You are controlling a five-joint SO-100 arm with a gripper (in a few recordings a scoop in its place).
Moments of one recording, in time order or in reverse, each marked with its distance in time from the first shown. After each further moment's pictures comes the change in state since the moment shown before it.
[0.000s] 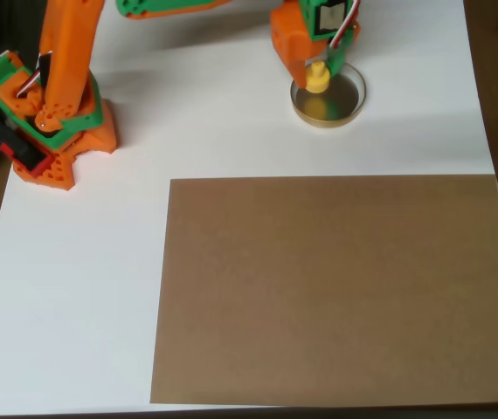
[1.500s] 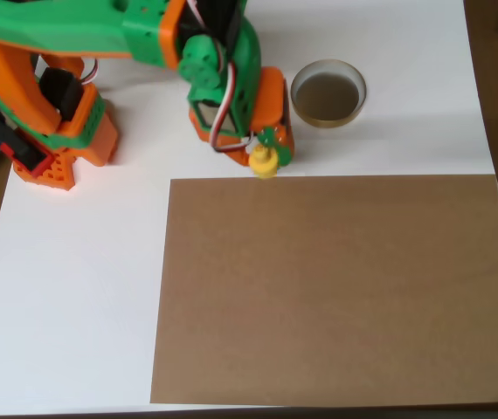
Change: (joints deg) arm 27.9 37.5 35.5 -3.0 -2.2
